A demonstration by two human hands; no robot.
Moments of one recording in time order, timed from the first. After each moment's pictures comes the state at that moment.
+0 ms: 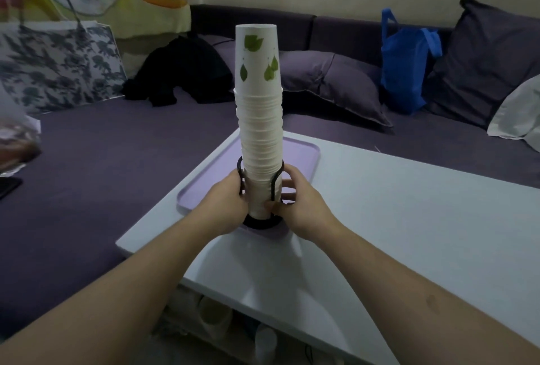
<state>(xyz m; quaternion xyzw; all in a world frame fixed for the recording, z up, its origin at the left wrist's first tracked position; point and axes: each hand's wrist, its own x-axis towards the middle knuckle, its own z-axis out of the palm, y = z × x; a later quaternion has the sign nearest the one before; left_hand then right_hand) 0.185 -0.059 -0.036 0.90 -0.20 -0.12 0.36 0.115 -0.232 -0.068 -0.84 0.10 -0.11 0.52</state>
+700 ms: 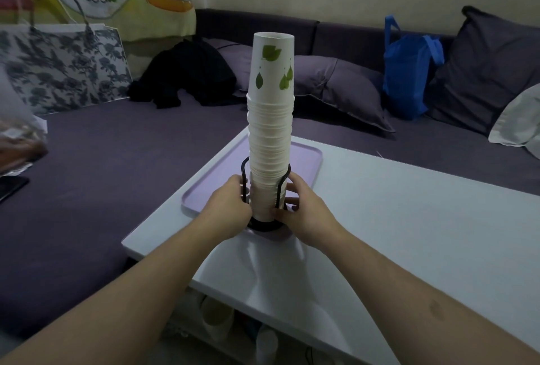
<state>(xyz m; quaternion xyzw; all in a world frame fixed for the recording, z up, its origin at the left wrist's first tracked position) 0.185 -0.054 -0.043 0.88 -0.16 -0.14 0.42 0.110 -0.230 -0.069 -0.85 0.10 -0.09 0.50</state>
